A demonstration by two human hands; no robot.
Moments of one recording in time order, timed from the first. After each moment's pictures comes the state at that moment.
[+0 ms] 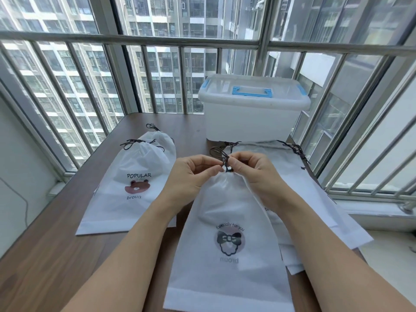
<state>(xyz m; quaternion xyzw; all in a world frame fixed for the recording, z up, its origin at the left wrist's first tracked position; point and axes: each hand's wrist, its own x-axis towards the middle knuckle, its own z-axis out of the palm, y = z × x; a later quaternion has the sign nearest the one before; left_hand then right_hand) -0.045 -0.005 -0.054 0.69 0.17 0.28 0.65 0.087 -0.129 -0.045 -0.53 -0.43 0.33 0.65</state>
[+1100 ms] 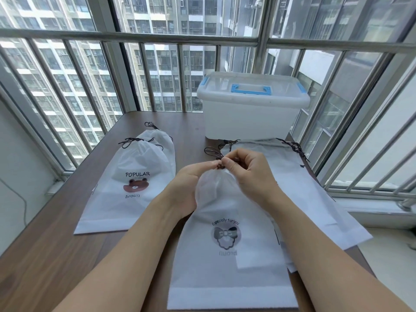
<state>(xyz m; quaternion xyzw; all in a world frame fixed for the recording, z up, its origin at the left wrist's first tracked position) -0.045 -0.012 -0.050 0.44 0.17 0.11 0.87 0.082 -0.118 -0.056 -0.65 -0.42 0.16 0.61</state>
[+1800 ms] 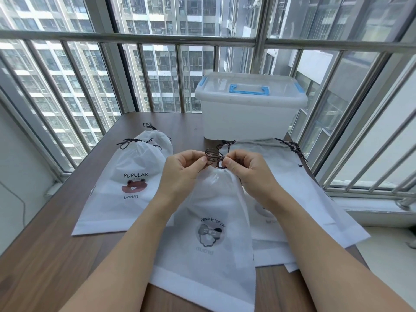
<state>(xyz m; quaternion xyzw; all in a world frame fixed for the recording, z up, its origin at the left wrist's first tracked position) -0.043 -0.001 -0.056 0.66 0.24 0.33 0.63 0.088 -0.121 -0.054 -0.63 -0.43 0.23 0.61</state>
